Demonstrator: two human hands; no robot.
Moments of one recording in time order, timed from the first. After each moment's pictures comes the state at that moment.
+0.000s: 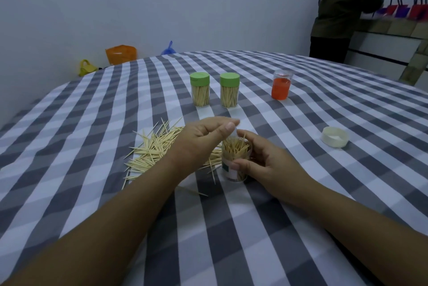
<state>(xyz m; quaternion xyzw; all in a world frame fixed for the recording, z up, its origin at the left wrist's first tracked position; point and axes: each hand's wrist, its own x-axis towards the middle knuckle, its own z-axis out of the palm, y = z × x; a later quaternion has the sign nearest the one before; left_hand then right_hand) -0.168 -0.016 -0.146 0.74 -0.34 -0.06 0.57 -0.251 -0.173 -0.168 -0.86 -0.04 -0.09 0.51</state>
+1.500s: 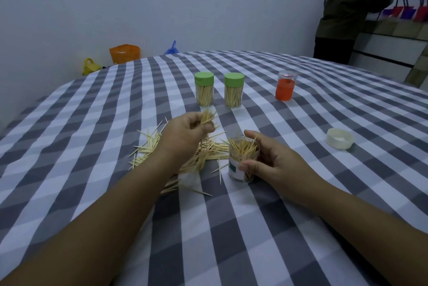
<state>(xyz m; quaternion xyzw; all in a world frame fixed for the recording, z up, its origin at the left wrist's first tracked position) -0.147 -0.006 -0.150 0.78 -0.18 -0.02 0.60 -0.254 -0.178 -0.164 -0.87 -0.02 -0.07 0.49</state>
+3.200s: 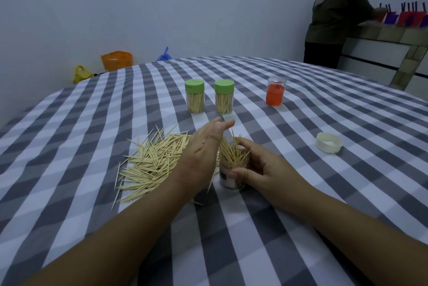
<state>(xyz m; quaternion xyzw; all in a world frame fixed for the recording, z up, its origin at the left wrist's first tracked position) -0.177 -0.030 -0.158 0.76 -0.34 0.00 0.55 -0.251 -0.180 -0.167 -0.87 -0.04 -0.08 0.48</state>
